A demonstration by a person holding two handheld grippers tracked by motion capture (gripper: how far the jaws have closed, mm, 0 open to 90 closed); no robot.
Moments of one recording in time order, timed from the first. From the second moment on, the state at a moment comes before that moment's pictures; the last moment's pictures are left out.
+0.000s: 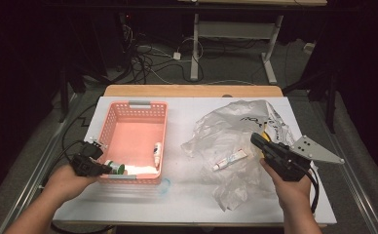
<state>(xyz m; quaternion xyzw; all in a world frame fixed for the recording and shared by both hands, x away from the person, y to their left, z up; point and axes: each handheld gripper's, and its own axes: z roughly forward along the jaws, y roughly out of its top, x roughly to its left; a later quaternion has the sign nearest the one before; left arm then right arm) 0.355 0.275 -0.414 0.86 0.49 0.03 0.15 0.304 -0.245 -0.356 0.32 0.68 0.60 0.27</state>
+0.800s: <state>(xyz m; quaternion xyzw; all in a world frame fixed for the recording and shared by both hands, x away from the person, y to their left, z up) 0.401 0.256 -0.392 0.82 0.50 0.06 0.28 0.304 -0.247 -0.356 0.32 0.68 0.60 0.27</state>
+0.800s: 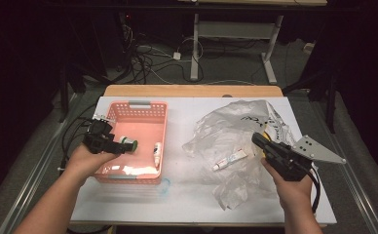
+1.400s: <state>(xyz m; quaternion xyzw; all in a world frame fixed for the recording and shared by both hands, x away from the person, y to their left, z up) 0.426 0.241 -0.396 0.82 0.49 0.06 0.30 0.305 -0.245 -0.357 0.32 0.68 0.60 0.27</state>
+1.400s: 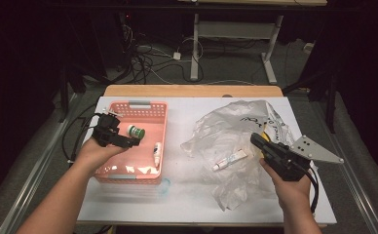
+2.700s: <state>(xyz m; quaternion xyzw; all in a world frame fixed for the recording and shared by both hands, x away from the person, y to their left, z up) 0.528 0.212 -0.454 0.80 0.54 0.10 0.26 0.307 -0.247 -0.360 0.32 0.68 0.60 0.27</state>
